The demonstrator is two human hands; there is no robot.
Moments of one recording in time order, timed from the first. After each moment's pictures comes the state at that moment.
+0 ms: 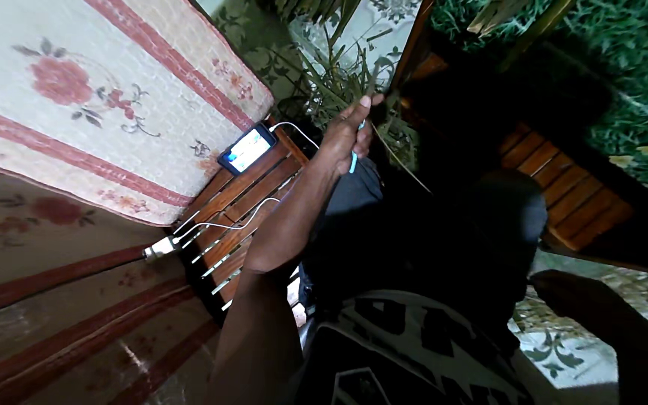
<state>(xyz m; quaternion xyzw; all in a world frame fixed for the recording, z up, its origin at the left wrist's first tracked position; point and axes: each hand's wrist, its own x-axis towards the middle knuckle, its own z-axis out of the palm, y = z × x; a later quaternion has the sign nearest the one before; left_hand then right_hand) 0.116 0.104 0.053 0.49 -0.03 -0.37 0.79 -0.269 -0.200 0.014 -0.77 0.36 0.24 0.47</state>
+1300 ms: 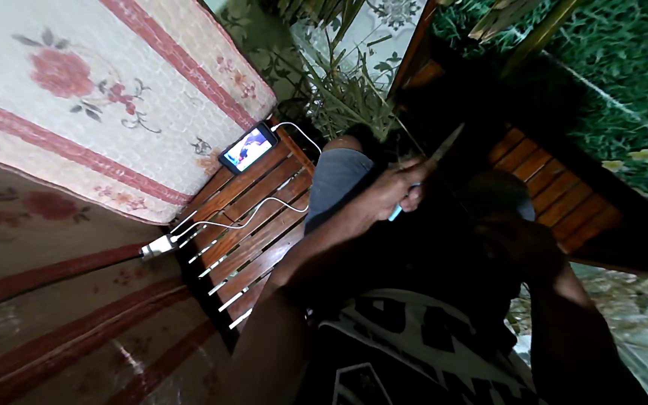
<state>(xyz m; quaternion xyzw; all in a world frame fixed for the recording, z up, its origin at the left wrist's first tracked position) 0.019 0.069 0.026 0.45 -0.09 -0.52 0.72 -0.159 -0.125 0.039 -0.85 0.17 0.06 0.50</state>
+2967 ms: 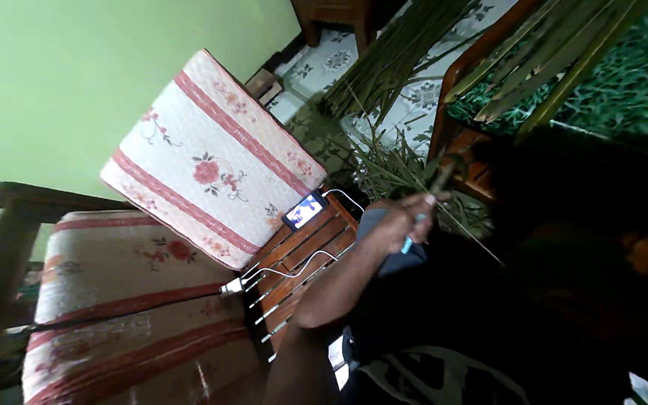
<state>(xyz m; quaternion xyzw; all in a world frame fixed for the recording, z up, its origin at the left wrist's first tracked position) 0.050 0.093 0.091 0.52 -0.11 -0.45 0.72 -0.176 -0.132 0.099 -0.82 0.19 0.19 0.51</state>
